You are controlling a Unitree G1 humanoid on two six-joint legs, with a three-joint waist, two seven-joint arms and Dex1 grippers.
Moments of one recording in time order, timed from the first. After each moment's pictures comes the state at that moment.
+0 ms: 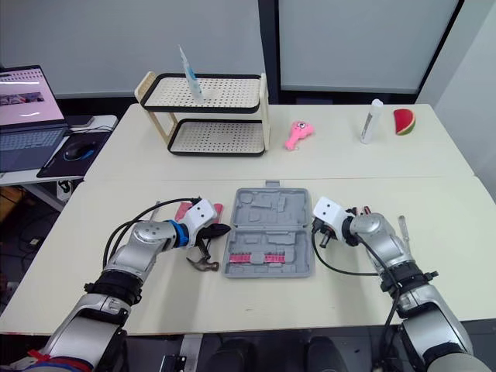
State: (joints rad) left arm -0.57 0.50 -0.19 0.63 0.03 0.06 -0.89; right arm -0.60 -0.47 0.32 0.41 -0.13 0.30 0.81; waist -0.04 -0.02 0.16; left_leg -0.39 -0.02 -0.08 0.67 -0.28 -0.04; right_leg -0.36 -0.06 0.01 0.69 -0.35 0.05
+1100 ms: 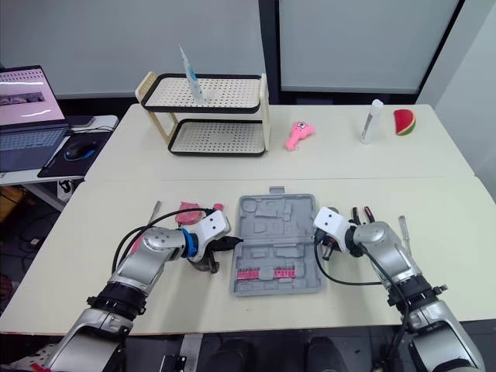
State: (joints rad) left arm -0.43 0.51 -0.24 0.34 0.04 0.20 -1.00; right arm -0.44 -0.53 0.31 0.13 -0.12 0.48 0.89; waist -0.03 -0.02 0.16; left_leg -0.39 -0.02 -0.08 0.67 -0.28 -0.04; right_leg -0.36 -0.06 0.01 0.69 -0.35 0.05
